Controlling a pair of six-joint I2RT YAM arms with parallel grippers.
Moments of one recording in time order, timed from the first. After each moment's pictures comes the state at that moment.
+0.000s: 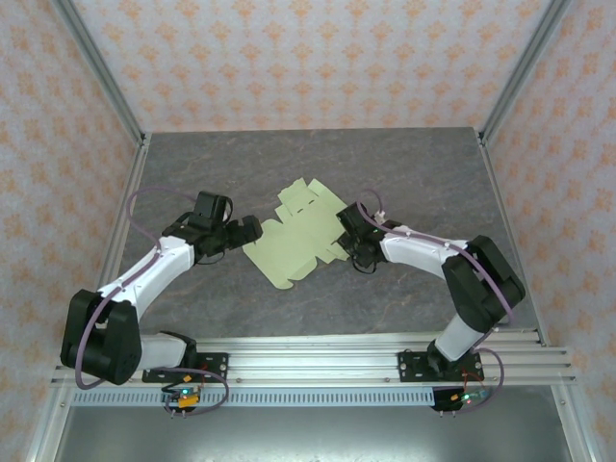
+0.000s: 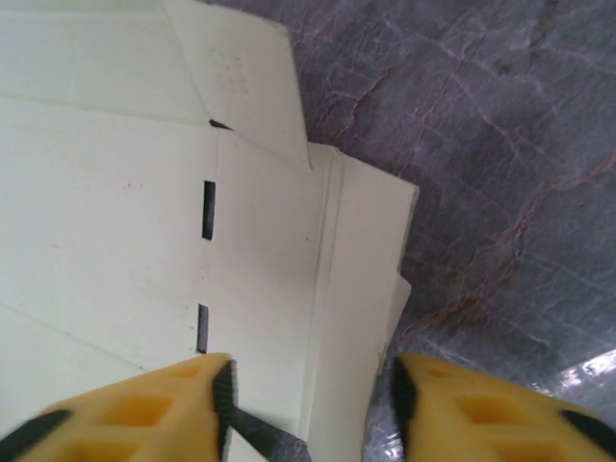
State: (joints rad) left arm -0.23 1.29 0.81 -0.48 0.08 -0.62; right arm 0.63 1.63 0.92 -0.39 0.16 1.31
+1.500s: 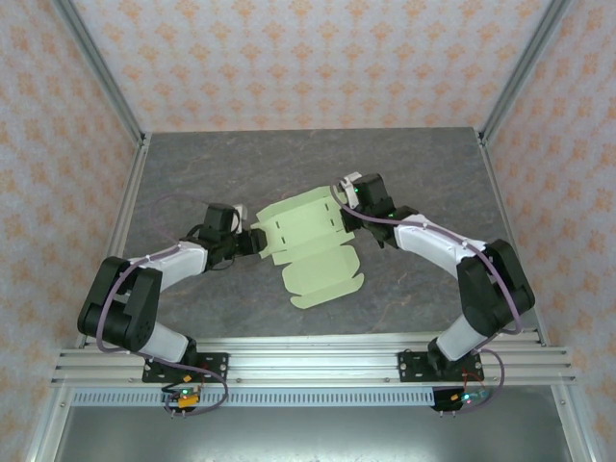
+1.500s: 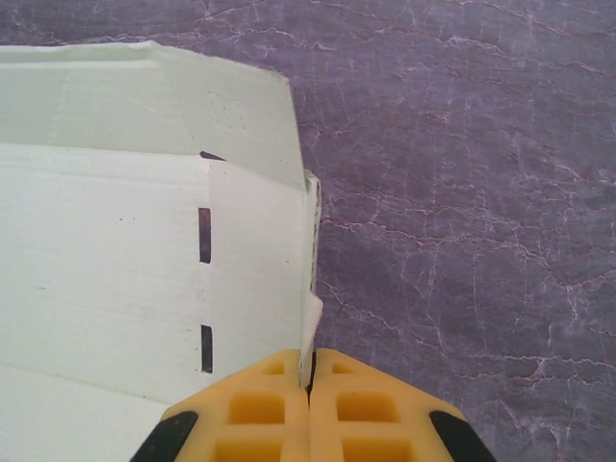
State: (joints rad) left arm -0.23 1.48 0.64 -0.04 0.24 -0.46; right arm 0.52 1.58 1.00 -0.18 0.04 0.00
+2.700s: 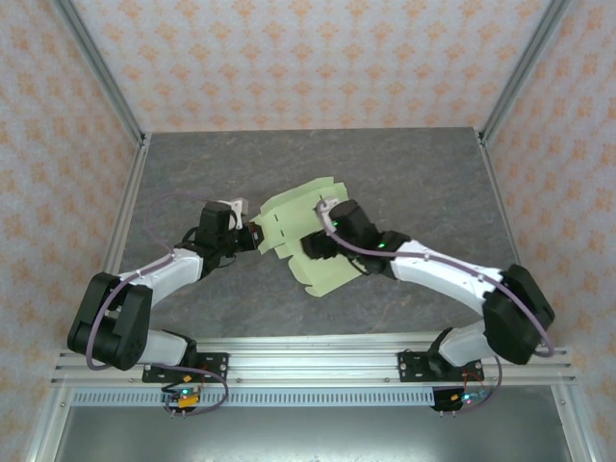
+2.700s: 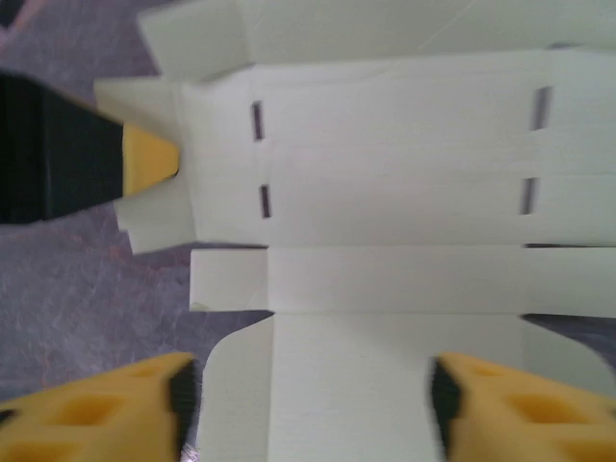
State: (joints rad) left arm -0.25 1.38 0.60 0.07 0.32 -0.52; right arm 0.83 1.45 0.93 -0.20 0.00 0.30
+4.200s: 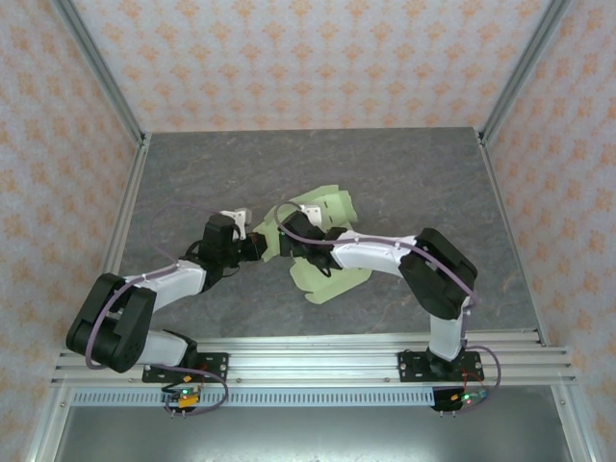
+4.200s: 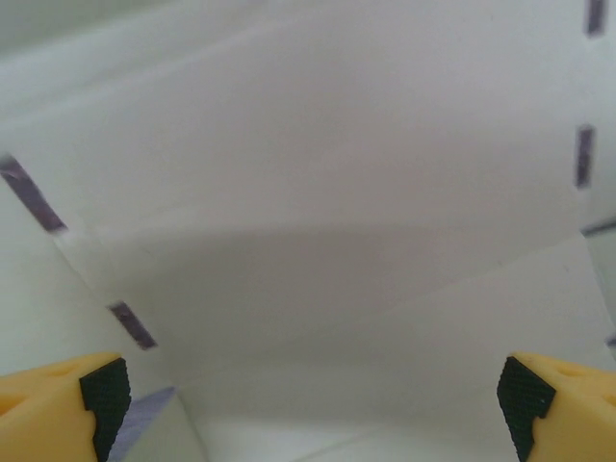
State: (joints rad) left arm -0.31 1.36 0.48 0.24 0.26 -0.53; right arm 0.92 1.85 1.20 -0.32 0.38 0.72
